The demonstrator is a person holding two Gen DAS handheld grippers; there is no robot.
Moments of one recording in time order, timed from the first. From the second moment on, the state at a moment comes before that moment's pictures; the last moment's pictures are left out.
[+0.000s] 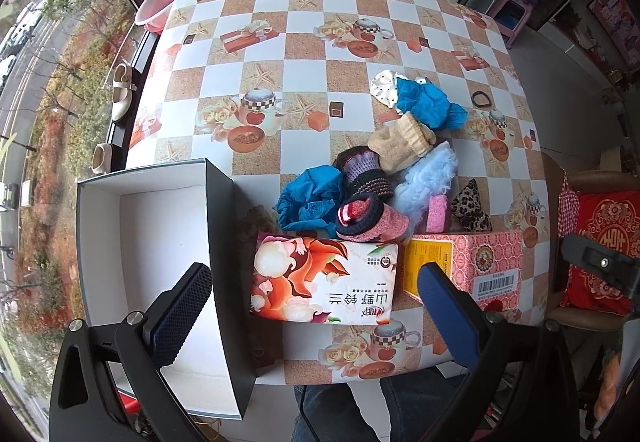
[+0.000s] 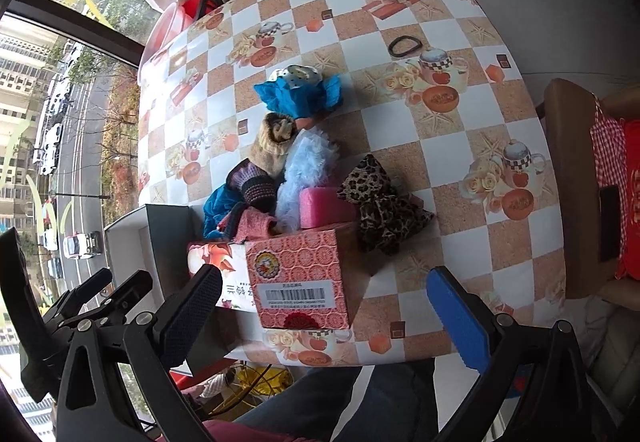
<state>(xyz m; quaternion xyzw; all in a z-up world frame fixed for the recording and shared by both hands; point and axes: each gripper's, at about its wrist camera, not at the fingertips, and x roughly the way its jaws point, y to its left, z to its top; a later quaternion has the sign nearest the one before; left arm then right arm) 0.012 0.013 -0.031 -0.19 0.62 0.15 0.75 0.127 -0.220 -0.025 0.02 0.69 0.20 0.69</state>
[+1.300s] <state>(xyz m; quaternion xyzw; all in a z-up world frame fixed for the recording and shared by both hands) 0.177 0.049 -0.159 -0.04 0.66 0.15 0.73 0.238 -0.299 -0.202 -0.03 0.77 0.08 0.63</state>
